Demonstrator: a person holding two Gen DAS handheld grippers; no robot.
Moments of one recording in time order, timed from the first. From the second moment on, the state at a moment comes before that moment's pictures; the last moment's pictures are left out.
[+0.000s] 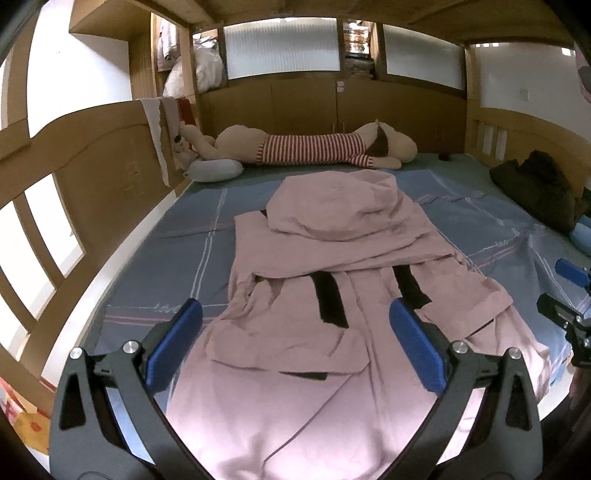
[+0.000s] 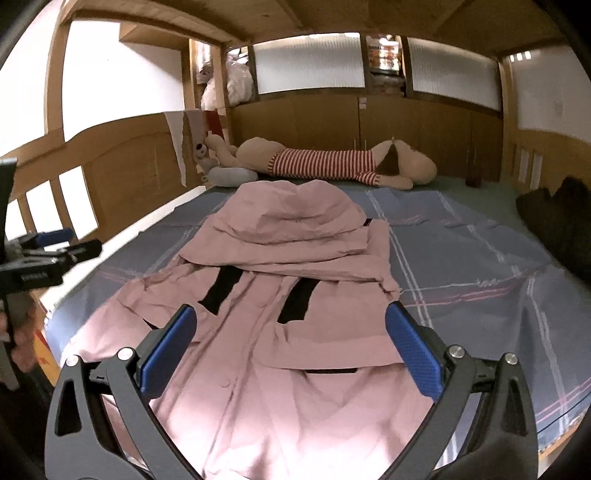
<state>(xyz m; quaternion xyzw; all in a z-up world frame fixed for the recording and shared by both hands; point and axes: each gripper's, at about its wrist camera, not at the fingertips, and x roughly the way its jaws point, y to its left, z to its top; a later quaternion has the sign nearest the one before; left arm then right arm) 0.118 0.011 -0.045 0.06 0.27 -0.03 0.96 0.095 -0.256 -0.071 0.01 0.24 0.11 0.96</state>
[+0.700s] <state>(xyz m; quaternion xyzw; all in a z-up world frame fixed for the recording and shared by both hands) 0.065 0.049 -0.029 0.05 0.26 -0.06 0.96 0.056 -0.251 -0.054 -0.02 0.21 0.12 0.97</state>
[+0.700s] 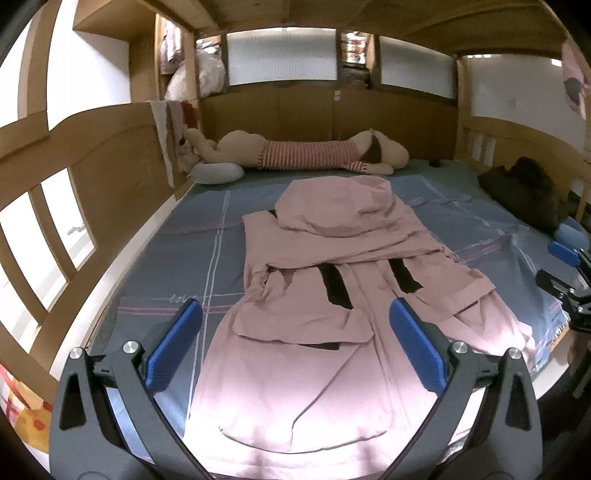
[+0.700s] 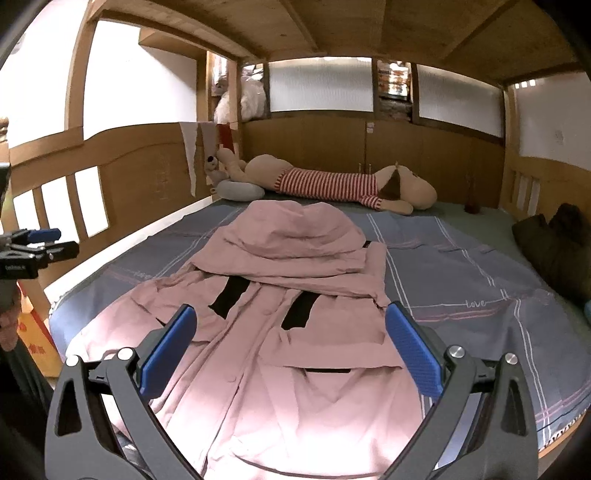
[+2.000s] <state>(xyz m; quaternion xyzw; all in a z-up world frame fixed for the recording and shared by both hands) -0.021 -0.010 -0.171 0.41 0.32 -0.15 0.84 -0.036 -0.143 -0.175 -0.38 0.22 0.21 0.87</state>
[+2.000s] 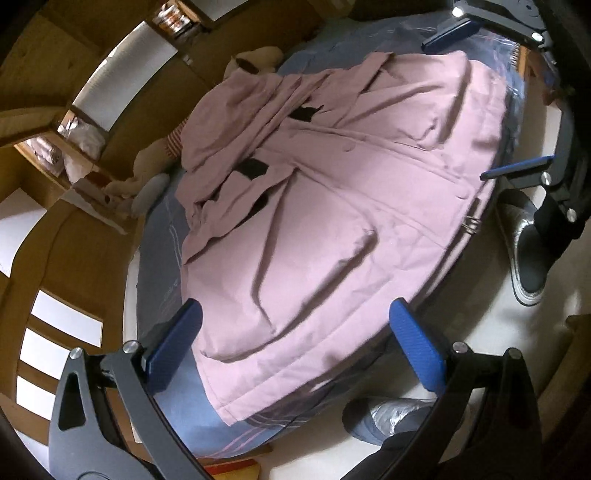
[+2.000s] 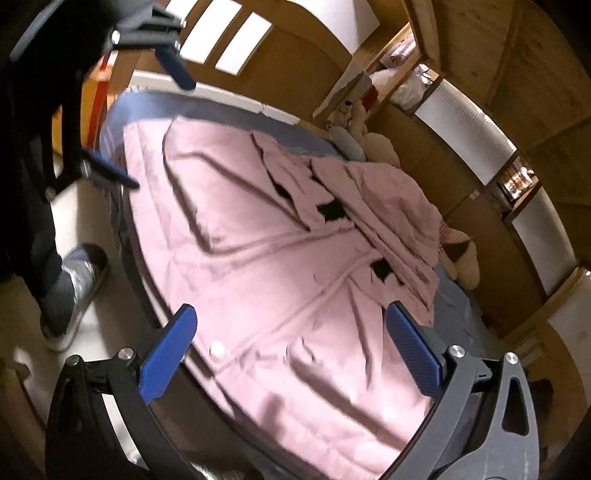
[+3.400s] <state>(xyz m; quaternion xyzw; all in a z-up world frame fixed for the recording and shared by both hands) -0.035 -0.036 -0.244 0.46 0.34 -0.15 0.81 -0.059 -0.152 -0.260 -0.56 0.13 0.08 0.81</state>
